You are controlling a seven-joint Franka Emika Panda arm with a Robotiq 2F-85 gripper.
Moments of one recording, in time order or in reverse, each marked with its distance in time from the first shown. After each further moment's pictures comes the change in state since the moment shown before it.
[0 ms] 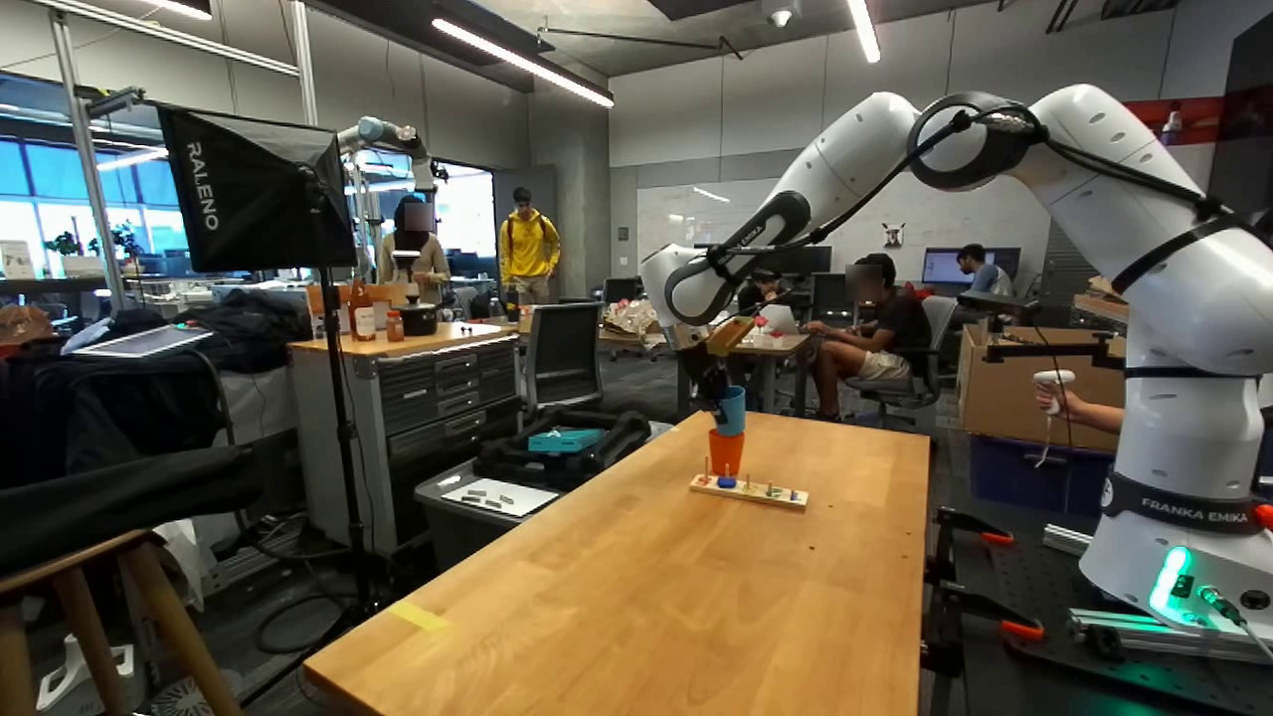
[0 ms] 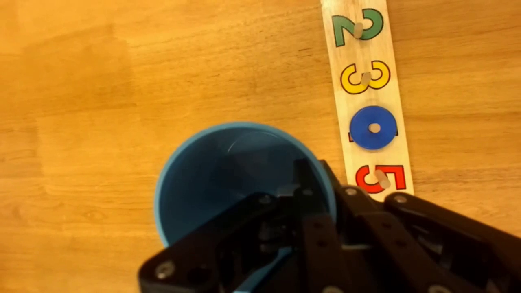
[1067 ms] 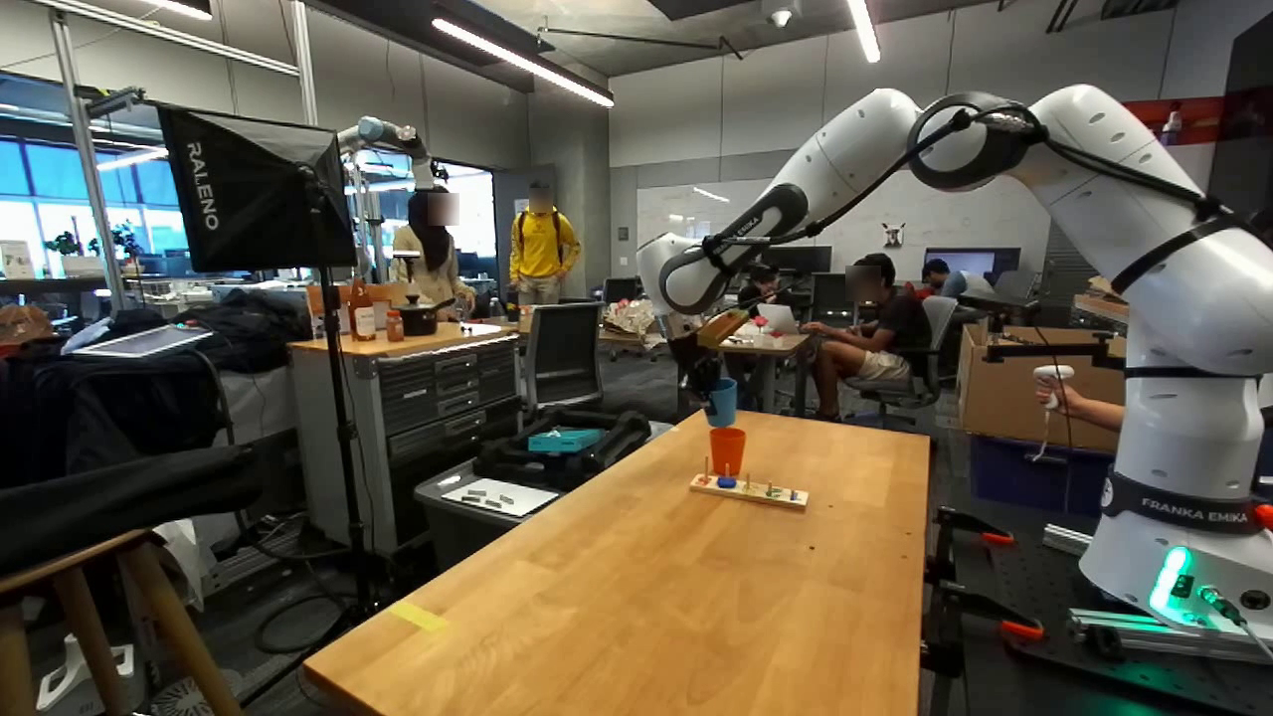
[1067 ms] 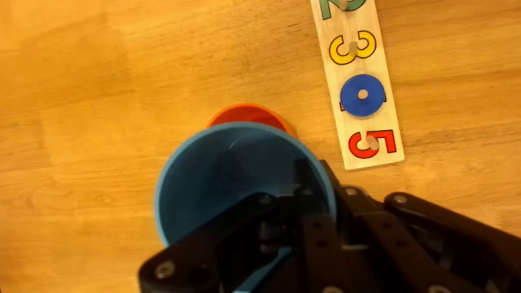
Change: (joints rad) arm -0.005 0.001 0.007 0.049 0.015 -0.003 0.048
